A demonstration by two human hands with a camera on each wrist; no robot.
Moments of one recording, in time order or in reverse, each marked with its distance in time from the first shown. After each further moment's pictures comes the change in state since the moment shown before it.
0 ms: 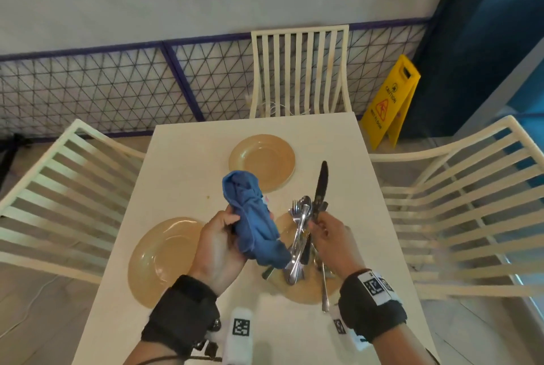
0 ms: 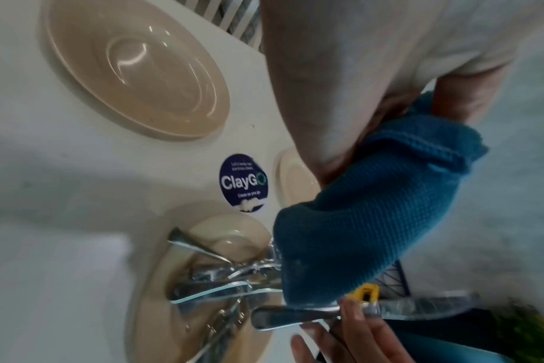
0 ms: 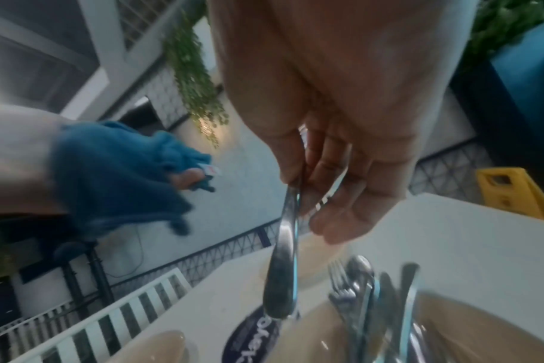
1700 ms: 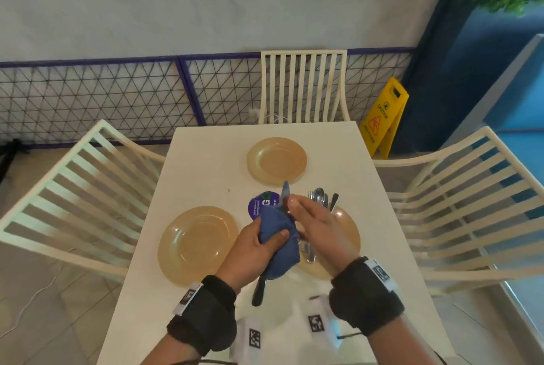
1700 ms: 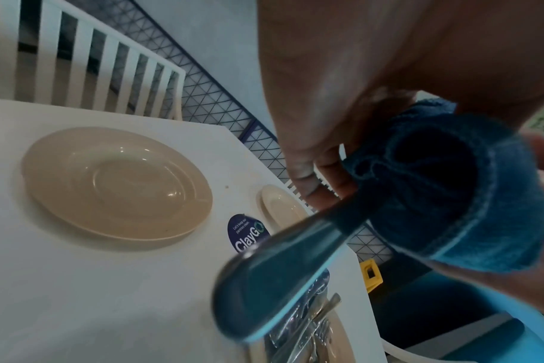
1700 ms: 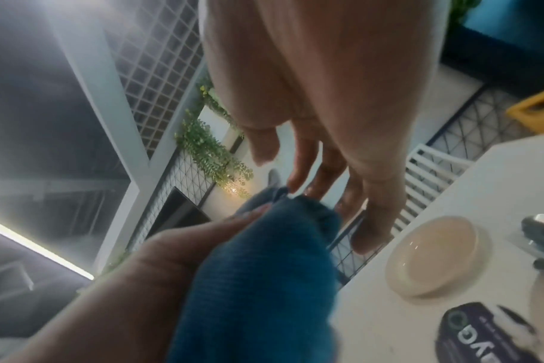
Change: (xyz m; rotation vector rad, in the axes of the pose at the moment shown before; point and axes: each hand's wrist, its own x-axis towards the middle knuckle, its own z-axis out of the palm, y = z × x) left_hand -0.086 -0.004 -0.038 0.912 -0.055 0.283; right_hand -0.097 -0.114 0.042 0.628 -0.140 -0.049
